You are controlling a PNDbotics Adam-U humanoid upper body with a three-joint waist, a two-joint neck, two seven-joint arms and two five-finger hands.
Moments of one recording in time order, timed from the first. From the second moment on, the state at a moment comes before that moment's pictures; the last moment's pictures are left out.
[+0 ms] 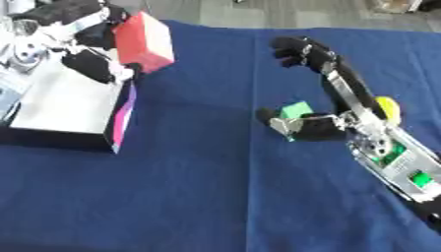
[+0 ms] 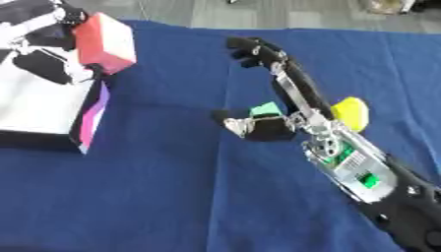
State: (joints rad) left arm -1.05 0.48 -0.50 -1.32 -0.58 0.09 -0.47; right arm -0.29 -0.67 0.37 -1.98 0.23 -0.14 -0.27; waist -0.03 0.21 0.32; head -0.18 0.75
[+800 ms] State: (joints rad) left arm -1.01 0.51 -0.43 -1.17 -0.70 0.06 -0.37; right arm -0.28 -0.66 0.36 -1.98 0.26 -0.15 -0.29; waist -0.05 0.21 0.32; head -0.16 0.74
